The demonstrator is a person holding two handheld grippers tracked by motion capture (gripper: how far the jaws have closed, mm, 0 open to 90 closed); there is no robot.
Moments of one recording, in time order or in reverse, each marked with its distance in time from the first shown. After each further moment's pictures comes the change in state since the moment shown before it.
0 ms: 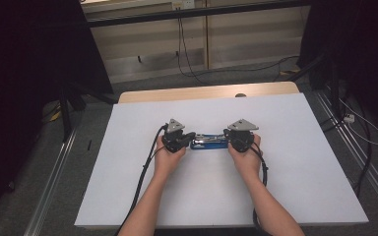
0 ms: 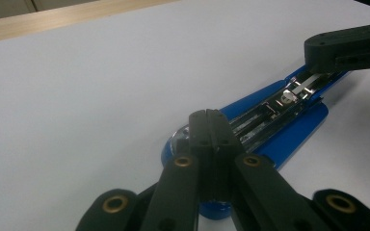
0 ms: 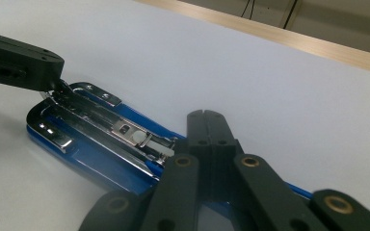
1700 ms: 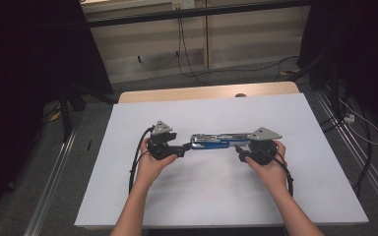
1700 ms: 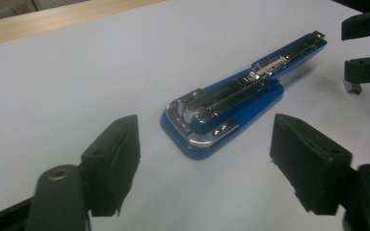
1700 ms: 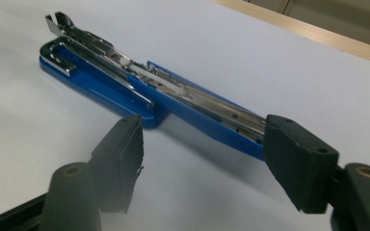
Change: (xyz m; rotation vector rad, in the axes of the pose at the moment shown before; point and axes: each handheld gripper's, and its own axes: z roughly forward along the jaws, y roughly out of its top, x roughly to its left) left arm -0.003 0.009 -0.062 0.045 -0.026 0.002; right arm -0.024 -0.020 -0.062 0.064 -0.002 -0.060
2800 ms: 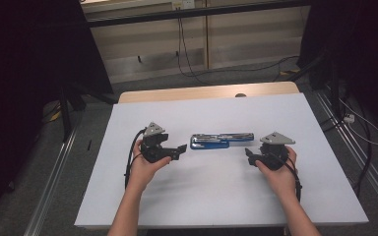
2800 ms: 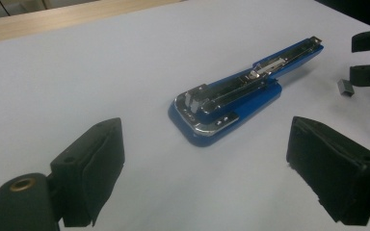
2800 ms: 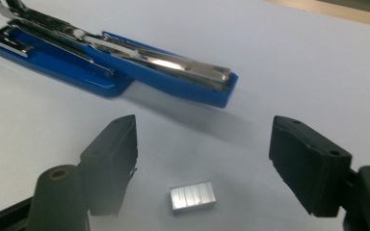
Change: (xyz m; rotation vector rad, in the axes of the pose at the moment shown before) left arm 0.003 -0.003 -0.019 -0.007 0.017 -0.038; right arm -0.017 -0.024 -0.011 0.030 -0.067 0.111
